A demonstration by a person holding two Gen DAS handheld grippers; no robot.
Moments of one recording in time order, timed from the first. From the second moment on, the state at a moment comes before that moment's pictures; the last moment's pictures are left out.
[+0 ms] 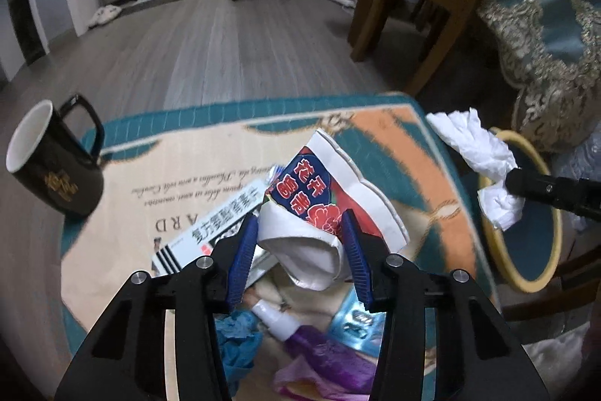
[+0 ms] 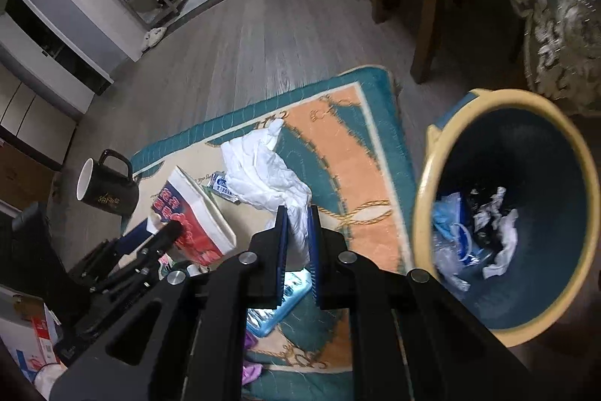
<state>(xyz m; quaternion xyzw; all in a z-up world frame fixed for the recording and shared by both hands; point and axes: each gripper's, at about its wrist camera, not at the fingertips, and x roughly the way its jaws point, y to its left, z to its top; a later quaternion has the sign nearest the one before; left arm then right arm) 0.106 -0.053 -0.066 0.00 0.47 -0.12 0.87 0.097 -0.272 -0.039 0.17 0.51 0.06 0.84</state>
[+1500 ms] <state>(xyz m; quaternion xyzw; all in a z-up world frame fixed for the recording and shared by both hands) 0.067 -0.290 -0.069 0.12 0.44 -0.31 0.83 0.029 -0.493 -0.046 0.21 0.52 -0.12 0.82</state>
